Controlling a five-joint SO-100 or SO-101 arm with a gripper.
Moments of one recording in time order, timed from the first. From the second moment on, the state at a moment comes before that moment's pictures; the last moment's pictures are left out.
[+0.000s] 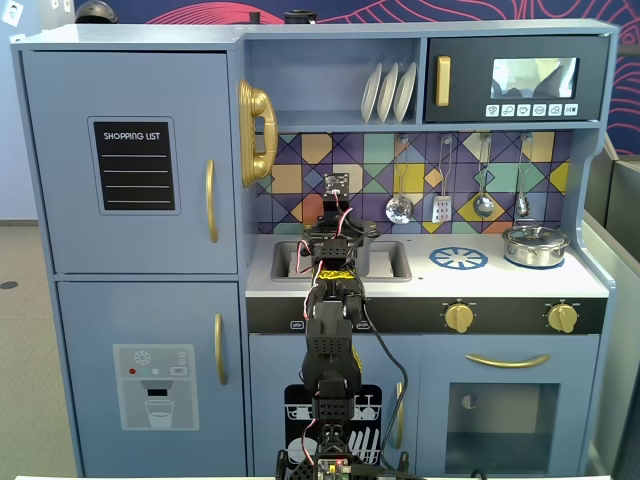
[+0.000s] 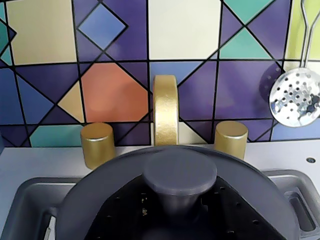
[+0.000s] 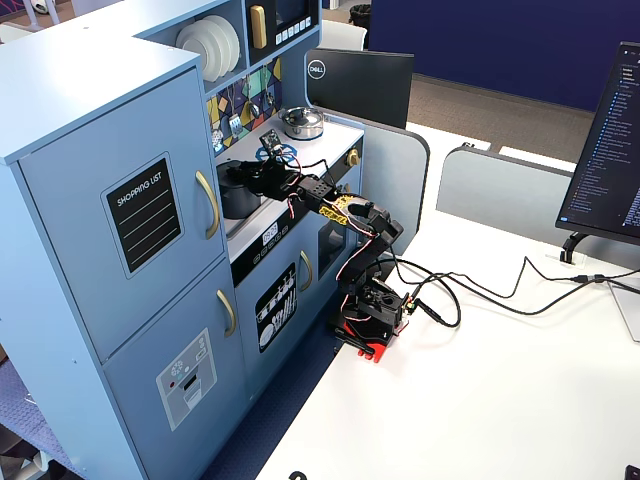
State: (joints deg) arm 1.9 121.6 111.0 6.5 -93.3
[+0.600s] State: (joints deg) arm 2.4 122.3 114.3 3.4 -94.0
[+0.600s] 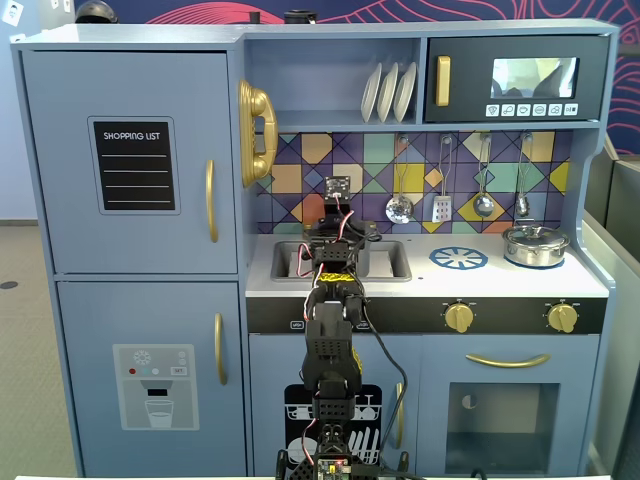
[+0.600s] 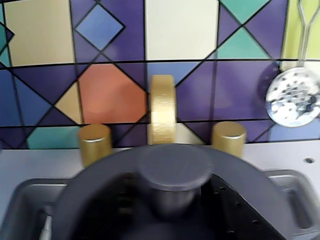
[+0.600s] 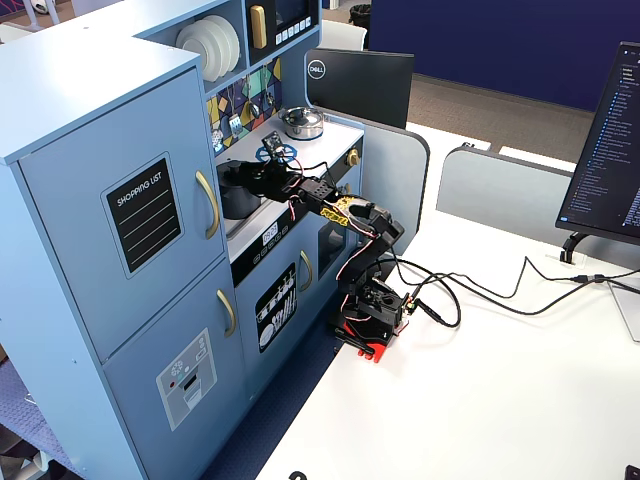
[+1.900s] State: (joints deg) arm 2.5 175.6 164.2 60.6 -79.3
